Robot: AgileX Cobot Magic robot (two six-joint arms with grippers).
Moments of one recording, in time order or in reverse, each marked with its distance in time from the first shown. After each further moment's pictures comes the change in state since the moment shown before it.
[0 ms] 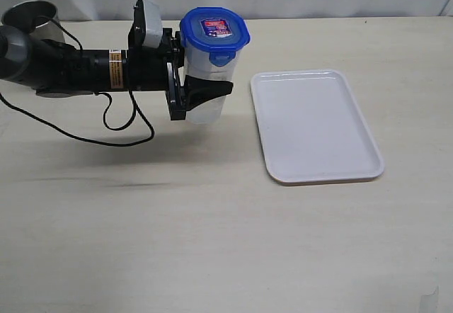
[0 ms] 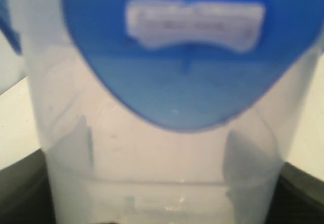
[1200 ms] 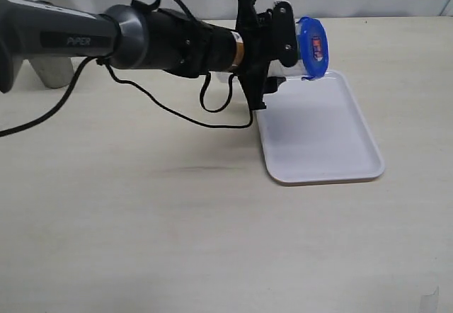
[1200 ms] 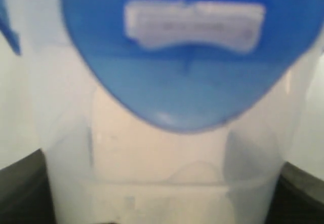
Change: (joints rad) left arm -0.435 0.002 -0.358 0.303 1.116 -0.023; right arm 0.000 0.000 0.000 0.000 0.000 -0.001
